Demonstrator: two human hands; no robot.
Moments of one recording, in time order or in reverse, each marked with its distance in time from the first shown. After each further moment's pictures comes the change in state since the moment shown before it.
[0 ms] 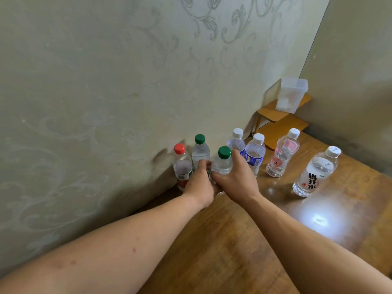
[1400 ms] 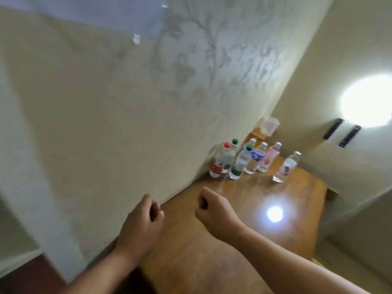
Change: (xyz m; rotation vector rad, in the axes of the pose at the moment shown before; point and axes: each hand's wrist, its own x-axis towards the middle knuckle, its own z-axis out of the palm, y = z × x) left_hand -0.399 -0.263 -0.309 -0.271 0.192 0.012; right_hand -0.349 -0.306 0.179 -0.214 -0.164 -0.036
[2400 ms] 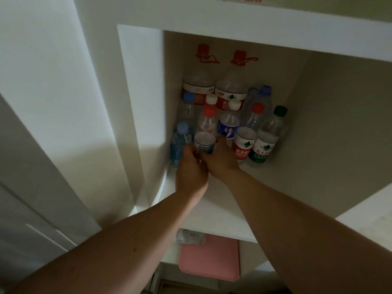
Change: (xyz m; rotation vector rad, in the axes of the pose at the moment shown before) left_hand -0.057 -0.235 -0.336 -0.067 1.007 -0.291; right_hand 0.034 -0.444 0.383 0.216 -0.525 -0.471
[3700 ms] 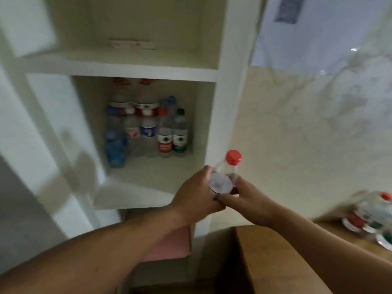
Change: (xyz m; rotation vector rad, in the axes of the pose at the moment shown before) left_hand -0.219 0.170 0.070 0.147 -0.682 0.400; right_hand -0.291 0.115 -0.258 -0.021 -0.104 -0.051
